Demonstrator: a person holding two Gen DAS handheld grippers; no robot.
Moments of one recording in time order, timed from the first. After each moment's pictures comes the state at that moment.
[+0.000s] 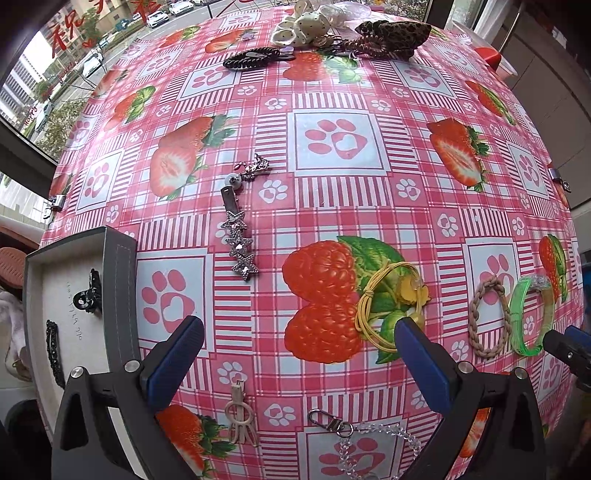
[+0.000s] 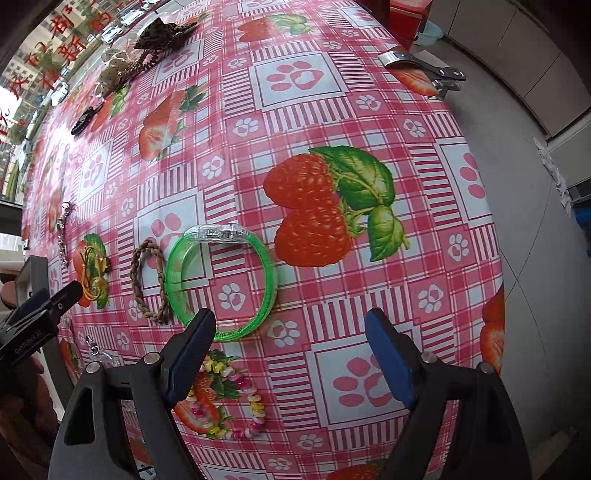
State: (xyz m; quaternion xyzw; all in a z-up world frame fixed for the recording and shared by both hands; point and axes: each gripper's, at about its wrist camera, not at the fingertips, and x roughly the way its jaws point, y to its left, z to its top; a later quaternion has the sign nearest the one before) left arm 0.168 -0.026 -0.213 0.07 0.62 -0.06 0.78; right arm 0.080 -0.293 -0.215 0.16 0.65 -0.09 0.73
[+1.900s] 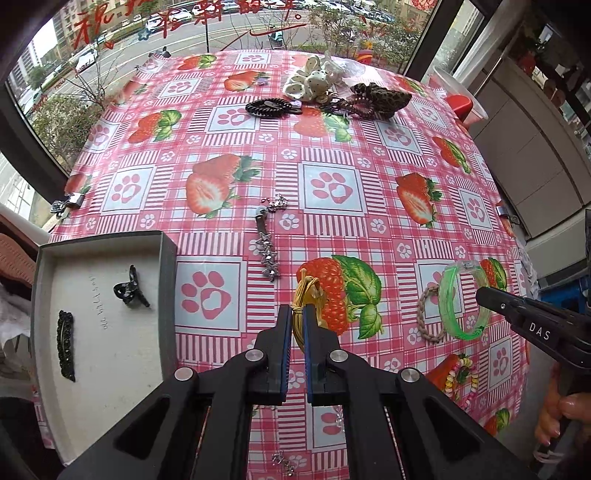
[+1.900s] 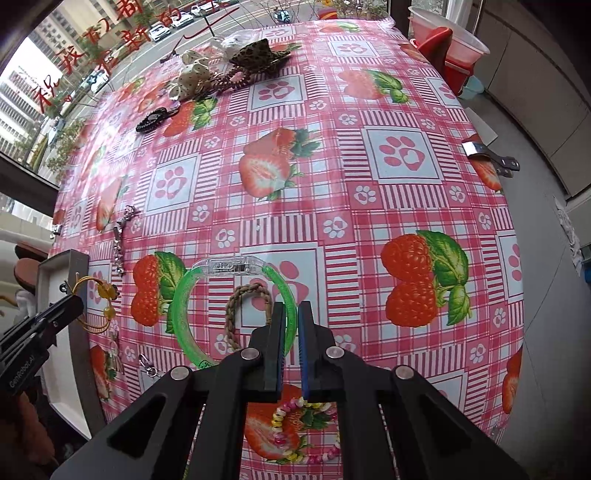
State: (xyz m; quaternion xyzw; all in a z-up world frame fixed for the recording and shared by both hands) left arm 0.141 0.026 -0.143 -0.01 0.58 -0.11 0.81; right arm 0.121 -0.214 -0.169 0.12 0.60 -0.02 0.79
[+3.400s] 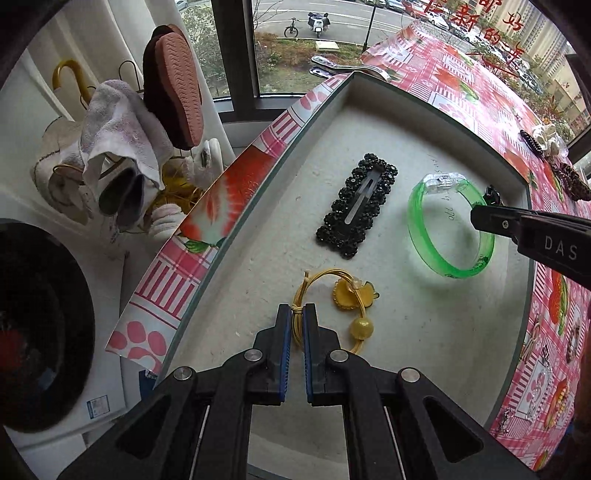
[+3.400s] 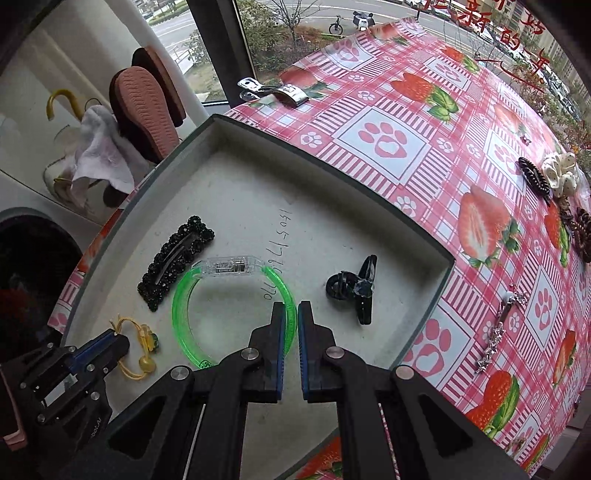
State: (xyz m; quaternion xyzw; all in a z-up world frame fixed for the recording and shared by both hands) left arm 0.048 0.281 -0.215 -0.13 0.60 0.14 0.78; right arm 0.166 0.159 -0.204 -0.15 0.60 0.24 0.74
